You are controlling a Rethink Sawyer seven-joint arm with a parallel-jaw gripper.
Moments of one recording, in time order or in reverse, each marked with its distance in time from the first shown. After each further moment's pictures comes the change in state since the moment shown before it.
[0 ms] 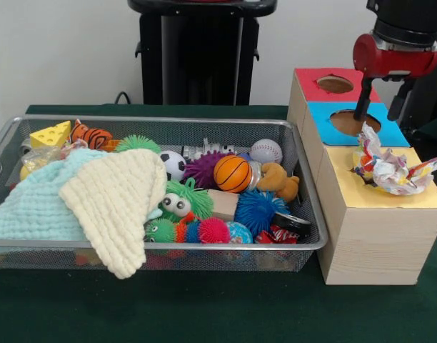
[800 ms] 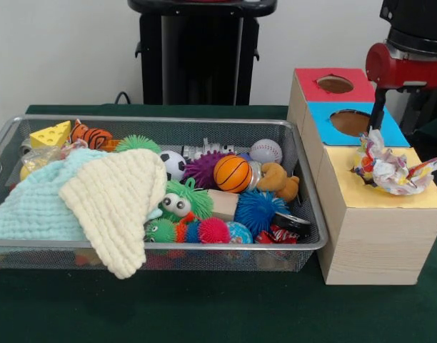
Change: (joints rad) arm 0.019 0.051 -0.036 -0.092 0.055 0.010 0.003
